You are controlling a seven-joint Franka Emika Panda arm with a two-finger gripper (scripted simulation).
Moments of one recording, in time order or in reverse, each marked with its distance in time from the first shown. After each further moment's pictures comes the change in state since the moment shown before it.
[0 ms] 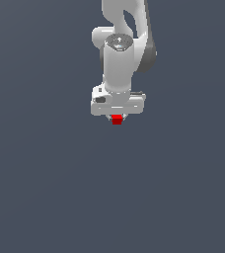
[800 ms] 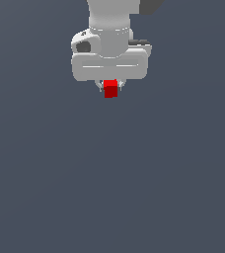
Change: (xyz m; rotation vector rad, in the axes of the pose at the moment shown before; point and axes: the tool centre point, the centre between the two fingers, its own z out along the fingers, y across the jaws) arm 0.020 0.025 -0.162 0.000 0.000 0.000
